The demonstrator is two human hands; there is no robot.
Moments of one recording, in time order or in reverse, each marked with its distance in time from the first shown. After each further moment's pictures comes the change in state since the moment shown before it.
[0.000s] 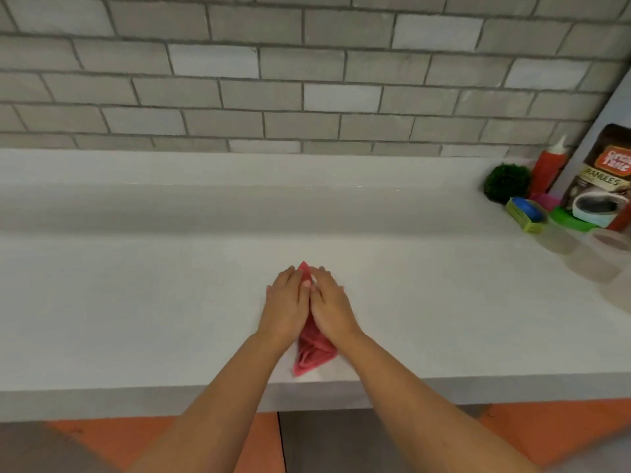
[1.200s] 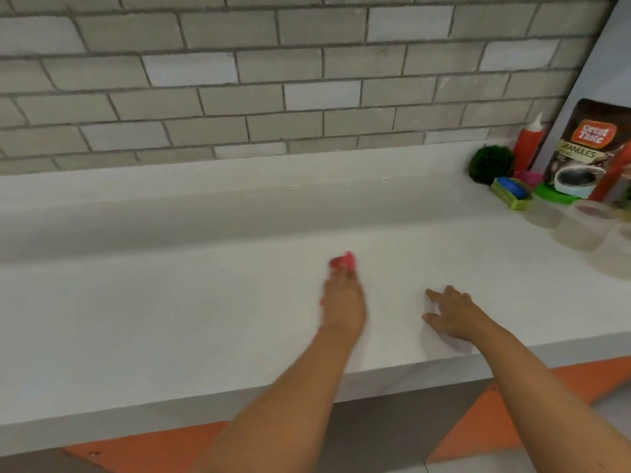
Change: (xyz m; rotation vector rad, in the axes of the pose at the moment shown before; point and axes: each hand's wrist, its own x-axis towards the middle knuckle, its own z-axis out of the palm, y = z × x) left_hand 0.022 0.031 0.081 0.177 -0.006 0.055; right_hand -0.040 0.098 -0.140 -0.700 -0.200 0.569
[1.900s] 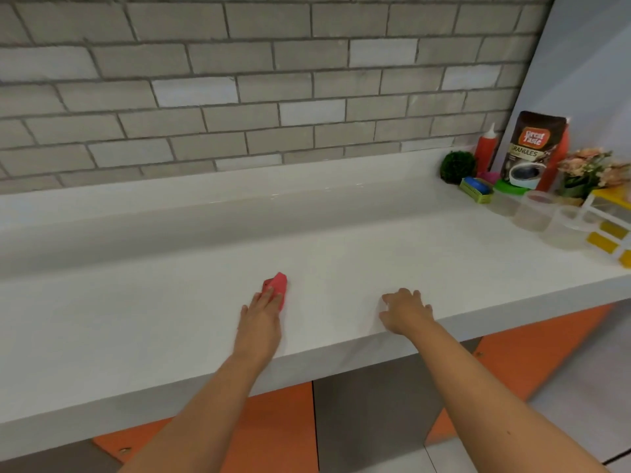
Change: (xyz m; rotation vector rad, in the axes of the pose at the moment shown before) left_hand -0.082 -0.127 -0.118 0.191 -0.102 0.048; right_hand -0.081 -0.100 0.037 0.031 0.057 0.068
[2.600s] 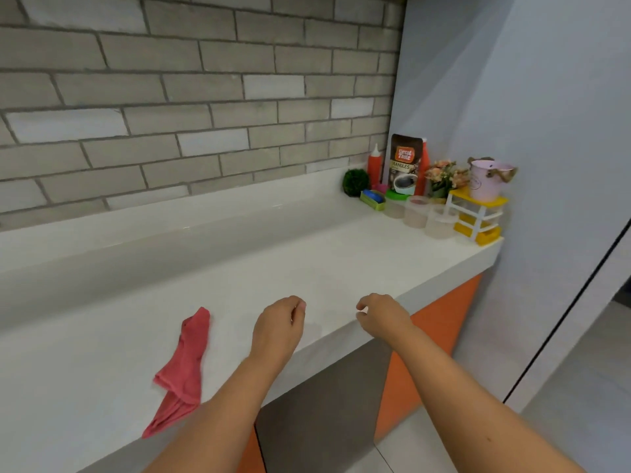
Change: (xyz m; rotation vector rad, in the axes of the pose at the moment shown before) left_hand 0.004 0.138 0.003 -0.379 0.059 0.365; right_hand -0.056 0.067 -0.032 0.228 0.209 0.124
